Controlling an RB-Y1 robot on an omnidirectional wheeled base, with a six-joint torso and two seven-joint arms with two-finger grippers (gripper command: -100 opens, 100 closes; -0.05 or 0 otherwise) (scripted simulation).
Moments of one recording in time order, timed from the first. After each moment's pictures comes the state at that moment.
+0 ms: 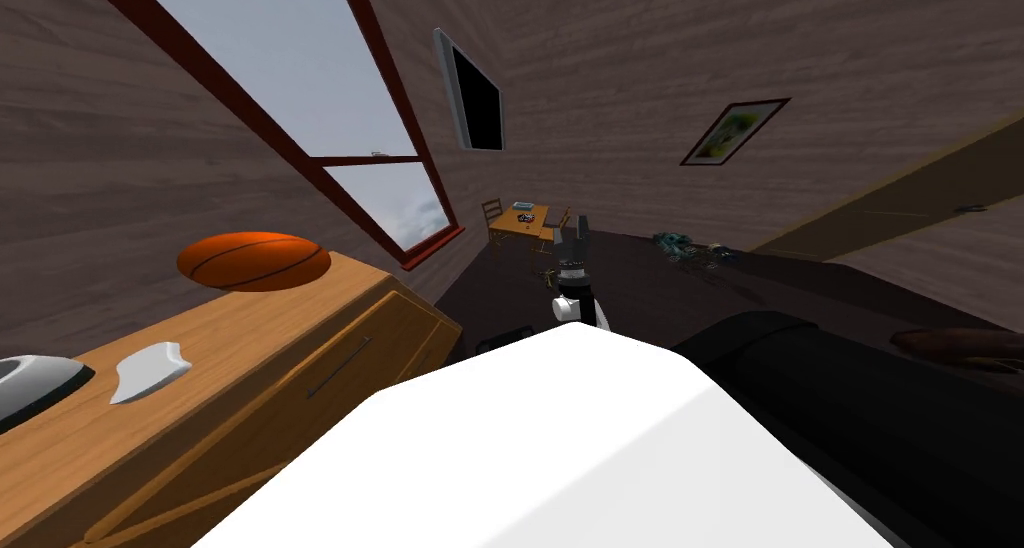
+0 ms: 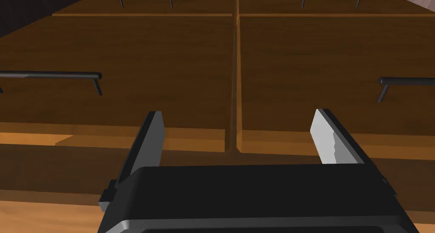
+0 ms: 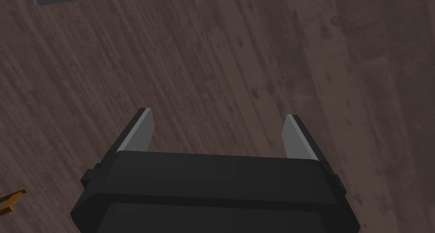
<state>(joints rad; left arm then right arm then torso) 0.48 1.76 -0.79 -0.58 -0.26 -1.27 1.03 0.46 0.04 0.01 -2.25 0.05 -0.54 -0.17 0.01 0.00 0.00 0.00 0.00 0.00</state>
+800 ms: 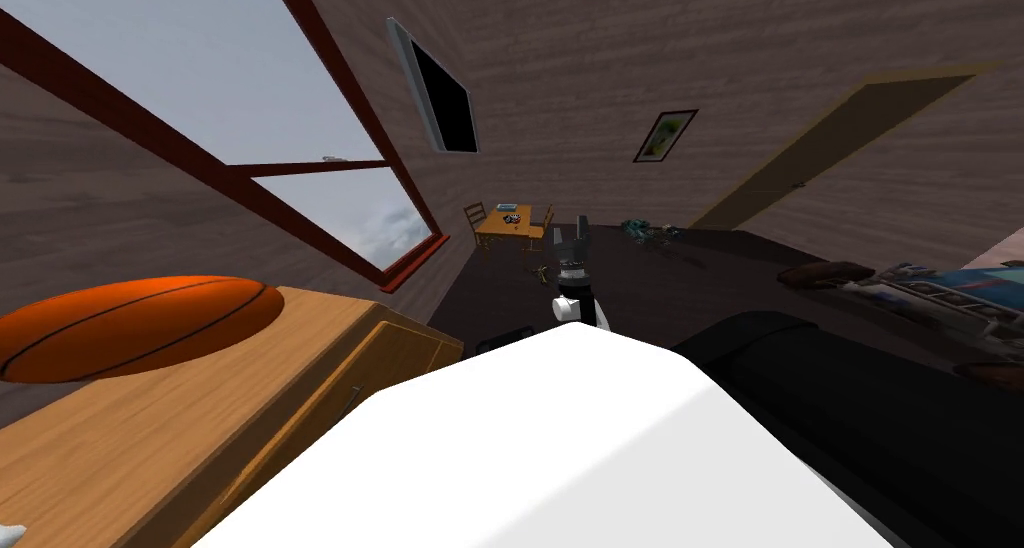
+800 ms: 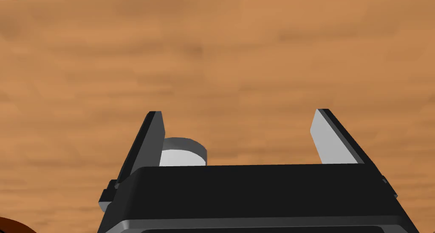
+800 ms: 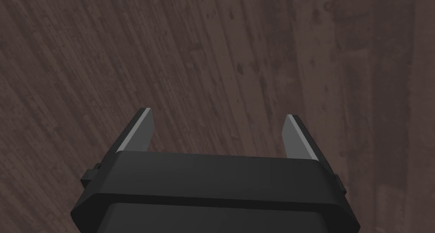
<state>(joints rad) 0.45 1.80 -0.88 -0.45 -0.25 -1.35 1.16 0.46 0.04 0.01 -2.25 0.05 -0.54 -0.17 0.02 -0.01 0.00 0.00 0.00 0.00</state>
